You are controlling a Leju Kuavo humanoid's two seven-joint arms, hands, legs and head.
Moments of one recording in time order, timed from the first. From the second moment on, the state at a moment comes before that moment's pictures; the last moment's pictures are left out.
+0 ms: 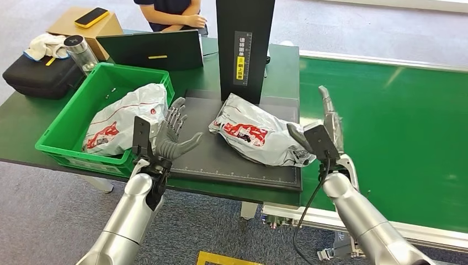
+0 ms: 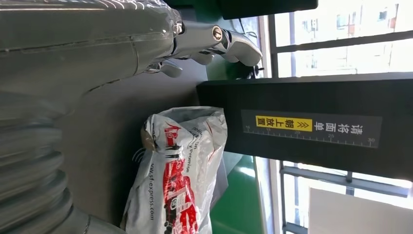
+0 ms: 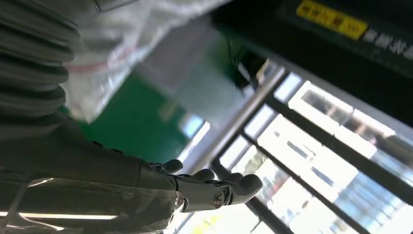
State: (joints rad) left arm -0.41 -0.13 -0.23 -0.73 -0.04 -0.11 -0.69; right arm -0.62 -0.22 0.49 -0.80 0.16 -0.46 -0.69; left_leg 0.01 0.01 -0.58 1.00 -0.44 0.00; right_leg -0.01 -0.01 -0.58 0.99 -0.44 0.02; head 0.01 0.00
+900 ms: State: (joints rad) left arm -0.39 -0.13 -0.21 -0.74 -0.08 -0.13 -0.69; right arm -0.26 -0.20 0.20 -1.24 0.07 -0.02 -0.68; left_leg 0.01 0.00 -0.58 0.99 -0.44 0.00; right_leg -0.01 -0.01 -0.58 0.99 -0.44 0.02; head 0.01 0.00
